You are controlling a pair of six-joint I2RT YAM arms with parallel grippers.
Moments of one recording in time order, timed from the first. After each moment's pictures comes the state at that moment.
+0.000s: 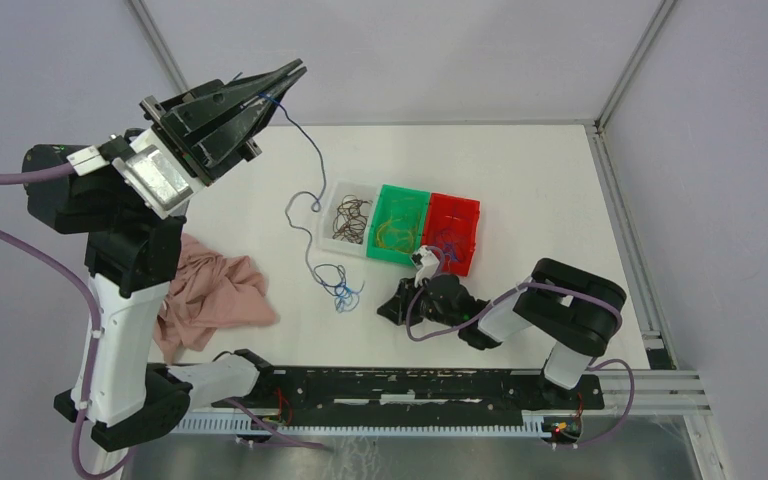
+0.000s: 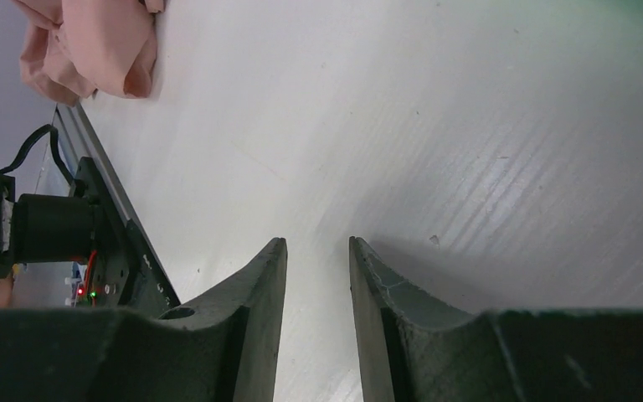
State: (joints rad) left arm -0.53 1.15 1.92 0.01 0.73 0.40; right arm 1.00 1.72 0.41 0.92 -0.06 0.78
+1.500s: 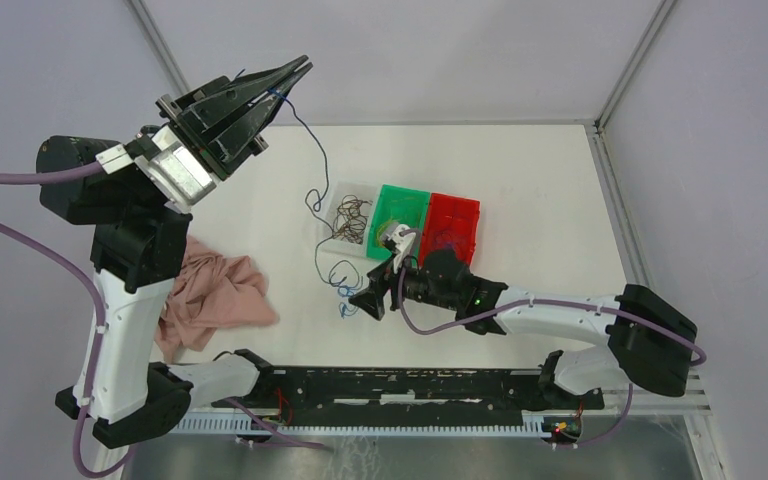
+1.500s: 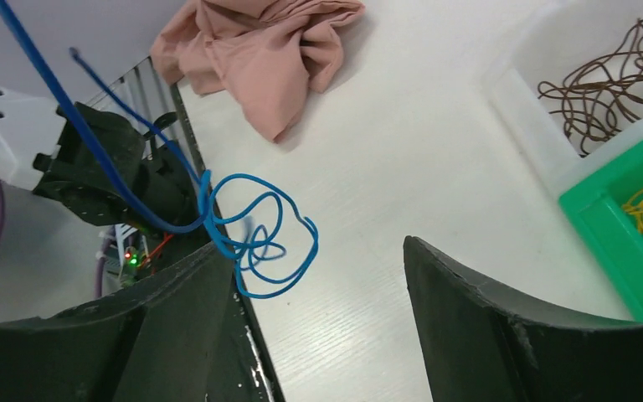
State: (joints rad) left arm -0.53 1.17 1.93 -0.01 0.70 0.50; right arm 1.07 1.36 0.69 0.46 -0.14 0.35
